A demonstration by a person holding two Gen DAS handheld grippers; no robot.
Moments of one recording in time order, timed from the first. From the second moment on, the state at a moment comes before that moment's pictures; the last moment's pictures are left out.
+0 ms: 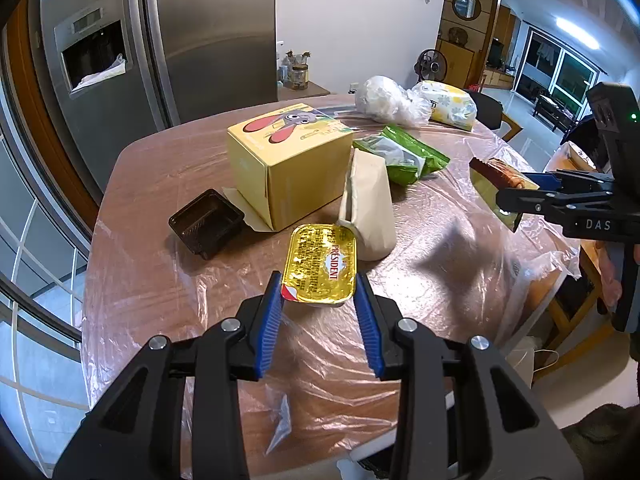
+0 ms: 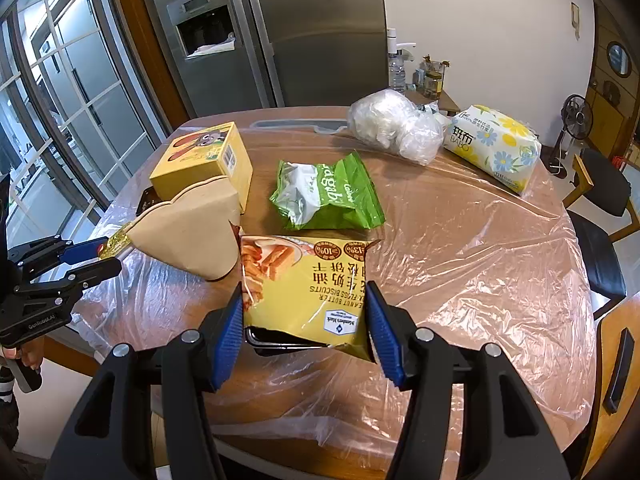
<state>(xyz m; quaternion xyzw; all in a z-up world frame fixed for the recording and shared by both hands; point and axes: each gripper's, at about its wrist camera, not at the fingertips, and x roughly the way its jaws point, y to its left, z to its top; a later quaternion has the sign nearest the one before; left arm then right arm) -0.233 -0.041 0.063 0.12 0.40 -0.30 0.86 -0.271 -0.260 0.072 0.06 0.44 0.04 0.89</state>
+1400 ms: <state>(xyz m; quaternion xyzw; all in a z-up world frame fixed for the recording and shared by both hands) -0.328 -0.046 0.065 0.13 0.42 -0.35 0.83 -0.378 -0.238 0.076 0.05 0.47 0.11 0.87</state>
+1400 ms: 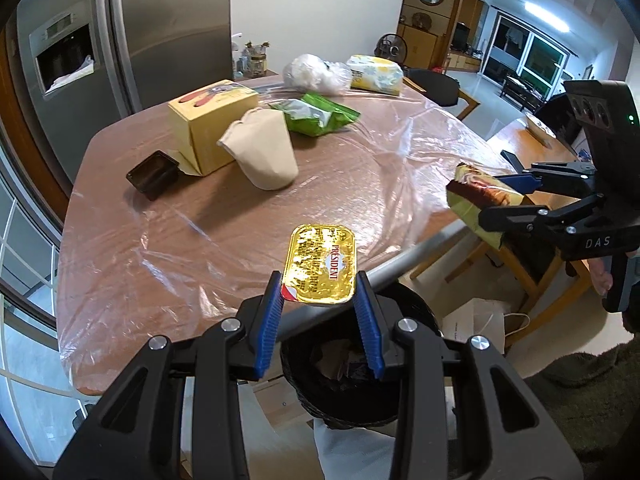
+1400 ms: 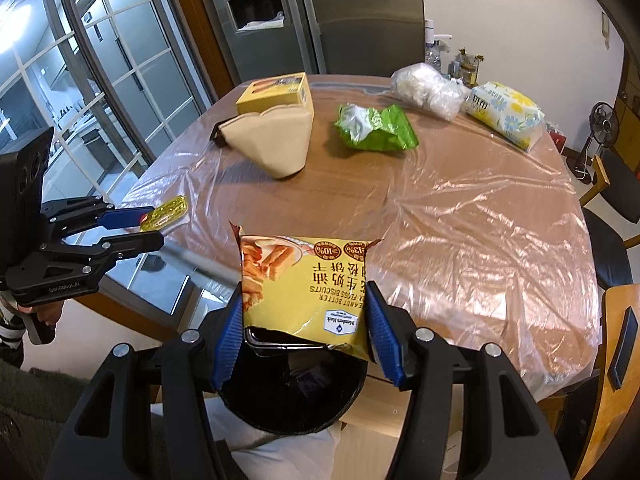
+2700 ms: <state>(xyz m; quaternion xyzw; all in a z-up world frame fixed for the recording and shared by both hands) -0.372 -0.064 -0.034 0.19 0.51 -0.35 0.76 -0.409 -0.202 -0.038 0.00 0.57 0.14 0.81</state>
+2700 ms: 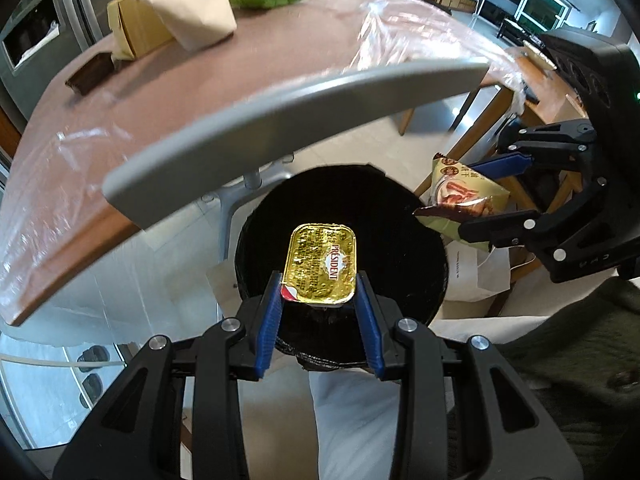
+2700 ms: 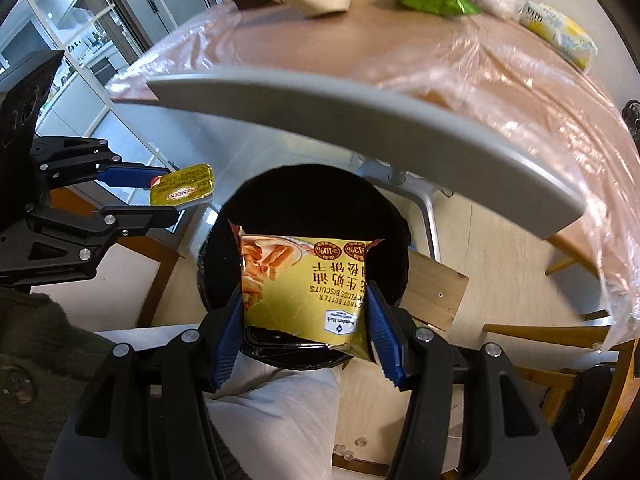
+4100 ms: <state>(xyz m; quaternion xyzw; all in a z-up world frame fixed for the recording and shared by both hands) -0.352 -0.079 -0.108 0.23 0.55 -0.33 0.73 -0.386 -0.183 -0.104 -0.03 0.62 0.11 0.77</state>
